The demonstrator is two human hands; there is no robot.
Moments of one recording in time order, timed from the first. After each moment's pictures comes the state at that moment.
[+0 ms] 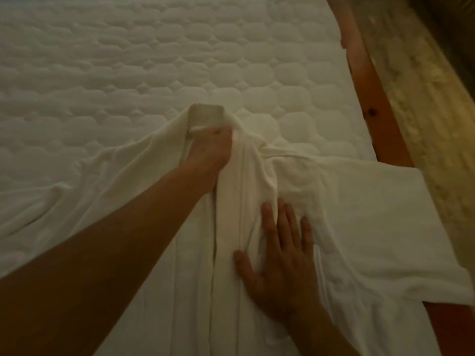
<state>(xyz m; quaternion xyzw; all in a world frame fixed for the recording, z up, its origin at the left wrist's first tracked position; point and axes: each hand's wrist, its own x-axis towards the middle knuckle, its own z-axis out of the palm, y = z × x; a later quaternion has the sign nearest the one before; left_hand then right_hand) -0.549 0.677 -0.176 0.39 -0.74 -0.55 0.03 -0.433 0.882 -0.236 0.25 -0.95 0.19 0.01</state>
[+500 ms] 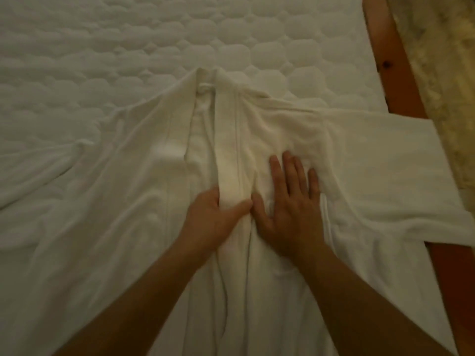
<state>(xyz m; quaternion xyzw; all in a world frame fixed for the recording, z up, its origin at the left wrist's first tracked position) -0.359 0.739 -0.183 0.34 -0.75 -0.56 -0.08 -0.430 0.882 -0.243 0.25 -0.95 0.18 0.03</state>
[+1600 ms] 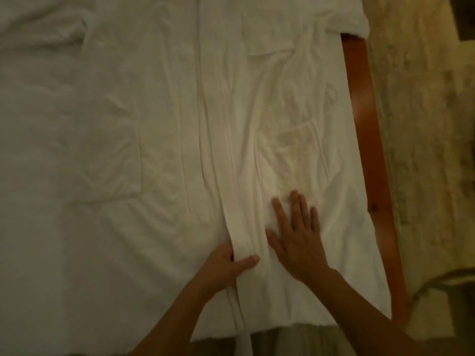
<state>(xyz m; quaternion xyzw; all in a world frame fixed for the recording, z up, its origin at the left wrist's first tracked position) 0.147 0.940 -0.144 0.32 -0.57 -0.66 -0.37 0.067 1.134 -0.176 0.23 -0.95 0.05 -0.19</state>
